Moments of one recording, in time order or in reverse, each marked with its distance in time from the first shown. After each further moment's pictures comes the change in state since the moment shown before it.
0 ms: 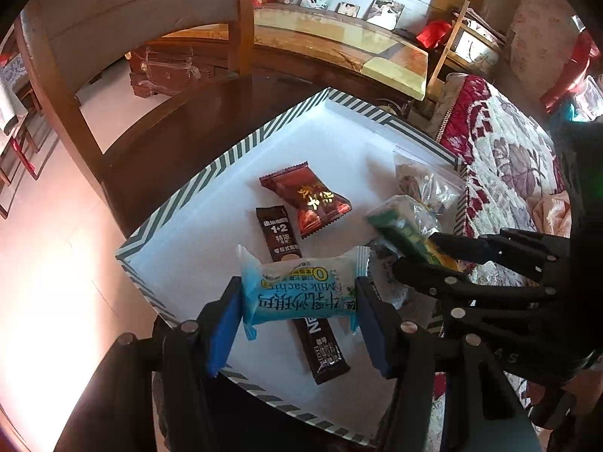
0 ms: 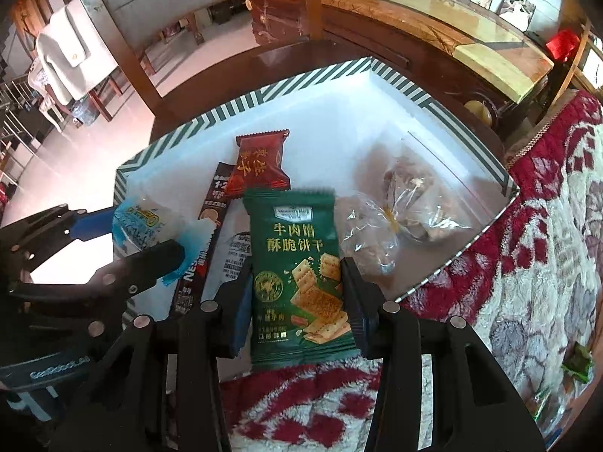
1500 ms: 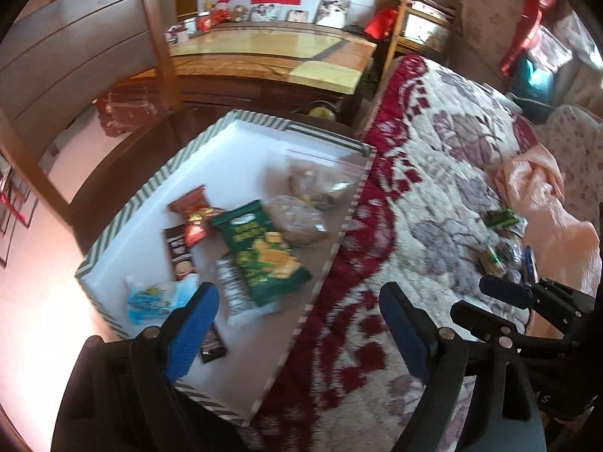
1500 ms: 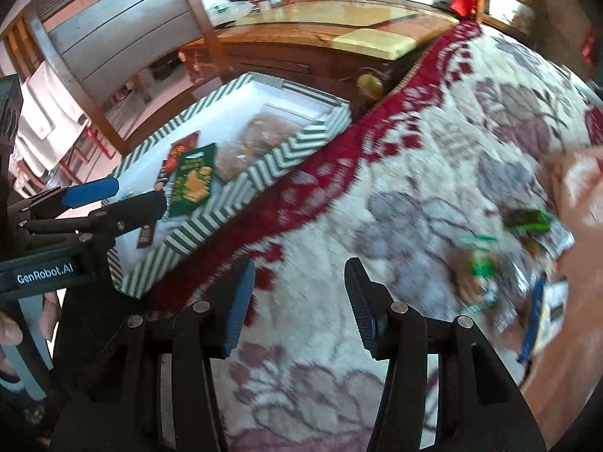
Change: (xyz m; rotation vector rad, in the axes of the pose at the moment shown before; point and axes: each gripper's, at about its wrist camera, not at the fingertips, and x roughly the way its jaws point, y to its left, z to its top) left arm -0.030 -0.112 -0.014 0.170 -0.044 -0.027; right arm -0.100 -0.076 -0.125 0.275 -0.147 -0.092
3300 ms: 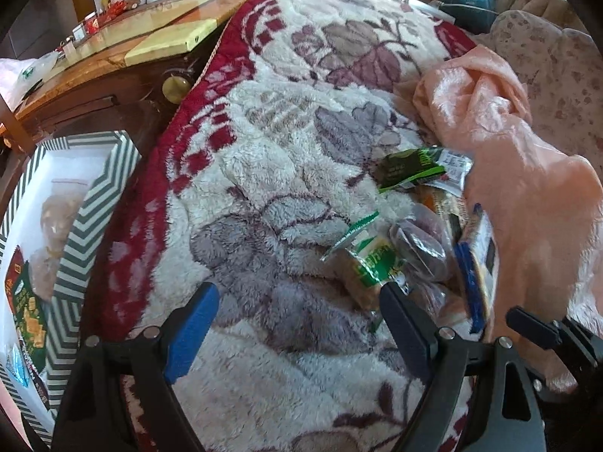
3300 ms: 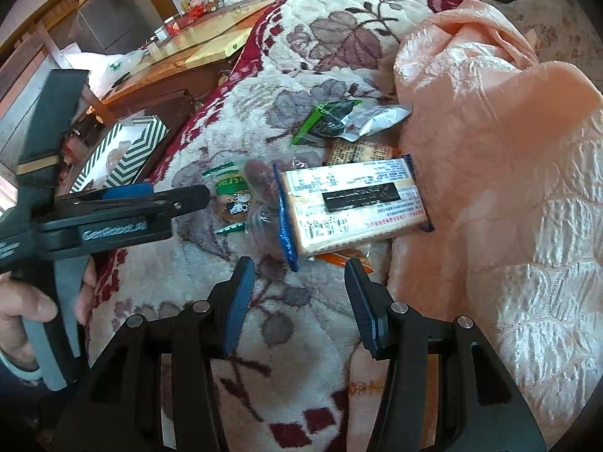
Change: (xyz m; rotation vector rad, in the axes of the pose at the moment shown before) left arm 0.097 -0.200 0.019 0.224 0.196 -0.133; right arm -0.055 -0.174 -0.084 0.348 -0.029 -0.120
